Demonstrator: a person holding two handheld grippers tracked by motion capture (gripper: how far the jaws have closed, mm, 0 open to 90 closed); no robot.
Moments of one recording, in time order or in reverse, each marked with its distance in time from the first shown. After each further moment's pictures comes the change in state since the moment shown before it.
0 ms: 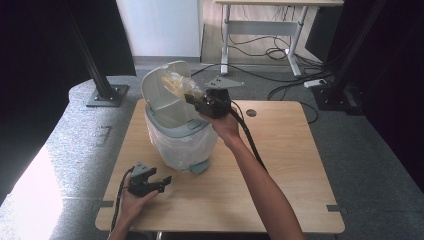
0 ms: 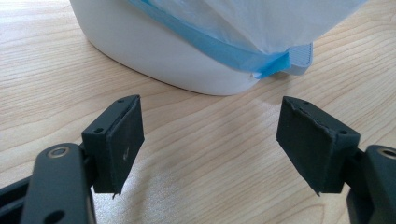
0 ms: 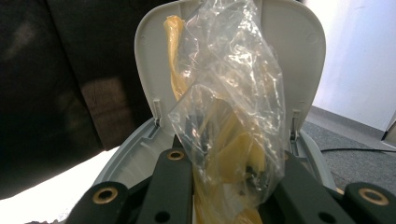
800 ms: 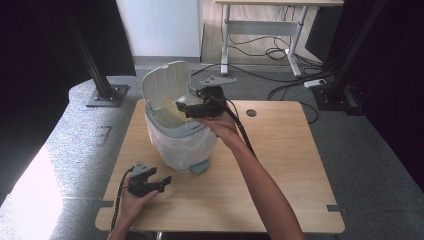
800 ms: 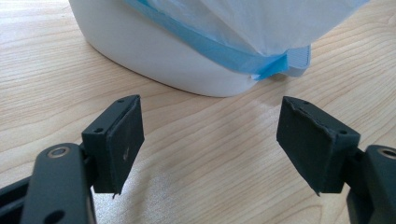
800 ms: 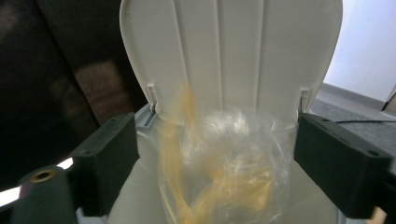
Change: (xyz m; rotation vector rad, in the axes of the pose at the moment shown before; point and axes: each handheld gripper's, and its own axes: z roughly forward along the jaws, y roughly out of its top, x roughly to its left) left arm 0.000 0.000 -0.001 -0.004 -0.005 -0.003; right arm 0.001 0.002 0.012 0.108 -0.016 0.046
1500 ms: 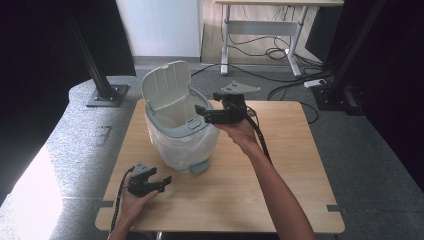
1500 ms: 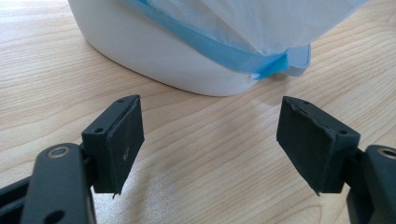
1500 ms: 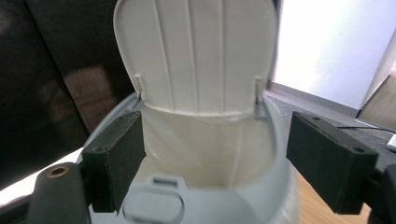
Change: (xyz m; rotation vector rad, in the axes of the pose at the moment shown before) left arm -0.001 0.000 0.001 0.005 0.001 0.001; right arm -0.014 -0.019 -0.055 -0.057 -0.059 -0.025
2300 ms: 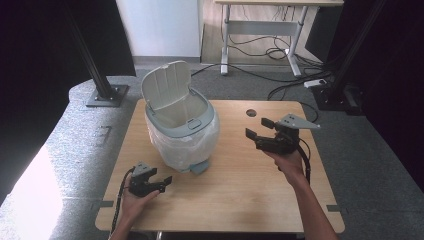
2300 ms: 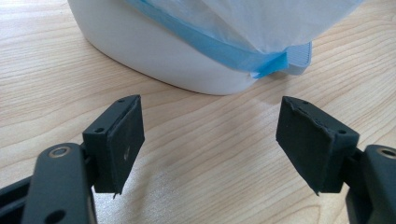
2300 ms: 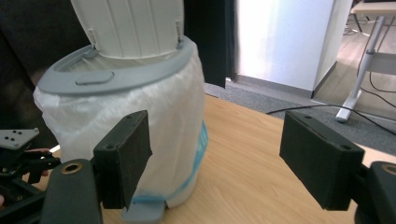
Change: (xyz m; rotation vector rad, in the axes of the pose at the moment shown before) left arm -0.002 0.000 0.000 0.004 0.008 -0.004; right arm -0.048 -0.084 -0.117 -0.033 -0.123 0.070
